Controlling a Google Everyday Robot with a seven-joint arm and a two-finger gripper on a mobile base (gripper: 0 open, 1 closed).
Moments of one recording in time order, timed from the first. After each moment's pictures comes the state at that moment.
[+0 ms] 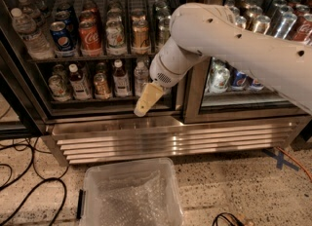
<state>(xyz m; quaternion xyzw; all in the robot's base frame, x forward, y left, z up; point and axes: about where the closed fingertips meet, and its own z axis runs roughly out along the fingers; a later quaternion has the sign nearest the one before) 0.596 0.008 0.820 -0.57 0.78 0.08 0.26</state>
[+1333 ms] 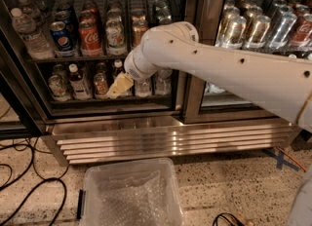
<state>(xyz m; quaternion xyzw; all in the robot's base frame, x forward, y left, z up) 0.684 0.083 0.810 -0.51 0.76 0.07 0.39</state>
